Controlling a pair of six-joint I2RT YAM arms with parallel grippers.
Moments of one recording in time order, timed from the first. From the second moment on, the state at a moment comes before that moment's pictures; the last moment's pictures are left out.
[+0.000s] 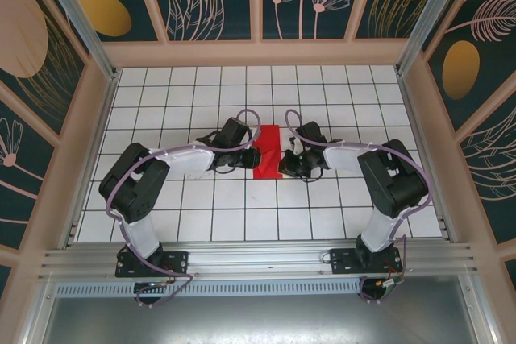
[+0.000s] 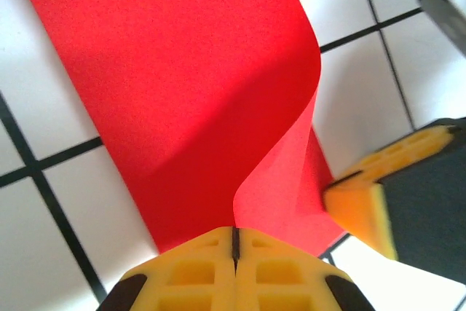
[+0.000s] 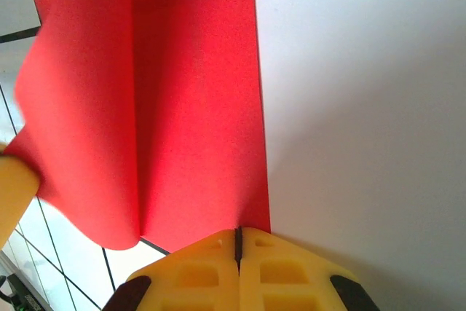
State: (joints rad) left arm -0.66 1.82 1.02 -0.14 0.27 -0.44; right arm 0.50 1.75 0.84 -0.20 -0.49 0.67
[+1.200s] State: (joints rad) left arm -0.65 1.93 1.13 -0.18 0.14 -0.36; right arm 0.51 1.76 0.87 -0.24 -0.48 0.64
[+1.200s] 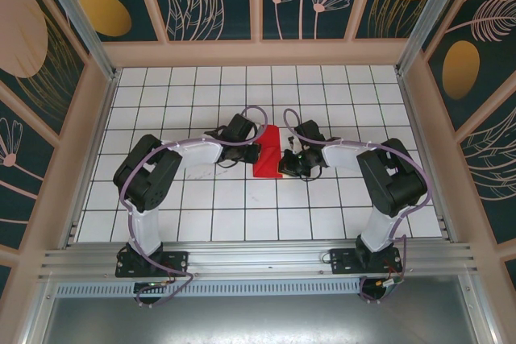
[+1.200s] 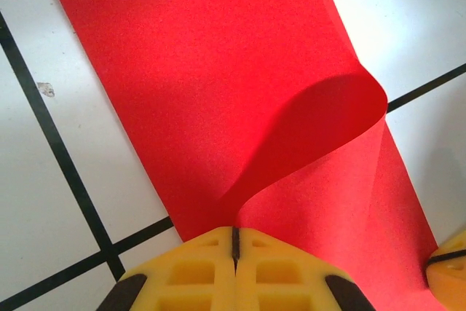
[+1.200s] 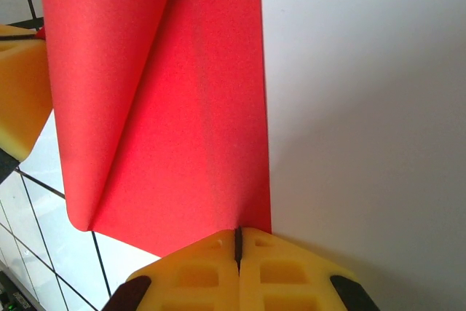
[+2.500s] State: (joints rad) left arm -0.65 1.95 1.12 -0.17 0.16 -0.35; right arm 0.47 1.74 0.92 -0.02 -0.59 0.74
